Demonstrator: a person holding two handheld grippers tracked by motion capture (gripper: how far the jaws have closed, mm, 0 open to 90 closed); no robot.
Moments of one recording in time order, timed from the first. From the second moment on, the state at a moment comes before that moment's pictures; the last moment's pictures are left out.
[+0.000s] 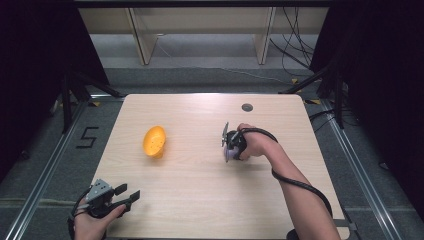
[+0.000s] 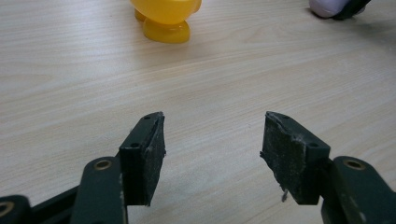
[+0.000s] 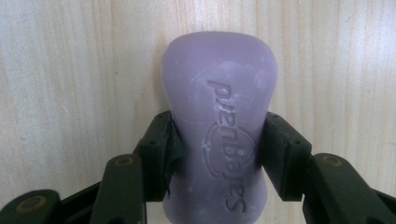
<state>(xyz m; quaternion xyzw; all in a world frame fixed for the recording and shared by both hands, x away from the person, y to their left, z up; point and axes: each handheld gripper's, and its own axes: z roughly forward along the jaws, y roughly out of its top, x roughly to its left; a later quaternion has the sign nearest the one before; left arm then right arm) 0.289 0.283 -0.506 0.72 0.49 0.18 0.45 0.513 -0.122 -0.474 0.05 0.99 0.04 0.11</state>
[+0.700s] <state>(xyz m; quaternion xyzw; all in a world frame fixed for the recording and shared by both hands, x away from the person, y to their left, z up) 0.289 0.284 -0.506 0.72 0.50 0.18 0.45 0.494 -0.125 -0.470 0.06 0.98 0.05 0.17</state>
